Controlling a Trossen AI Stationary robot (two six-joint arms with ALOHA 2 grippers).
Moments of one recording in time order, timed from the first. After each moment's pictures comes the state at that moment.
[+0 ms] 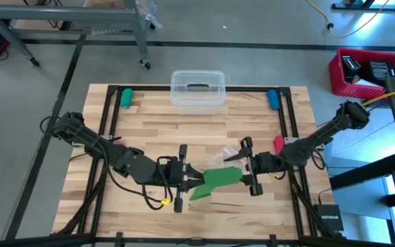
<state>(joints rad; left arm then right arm) -0.52 1.61 1.56 0.05 -0.51 -0.07 0.55 1.17 0.71 0.69 0.37 -0.12</state>
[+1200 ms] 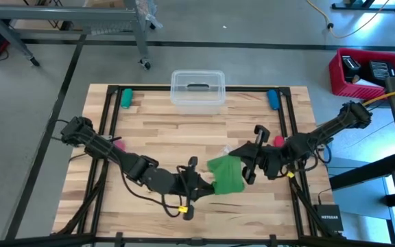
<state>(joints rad) -0.53 1.73 1.56 -0.01 -0.44 -0.23 0.49 1.11 0.81 0.67 0.37 -0.96</state>
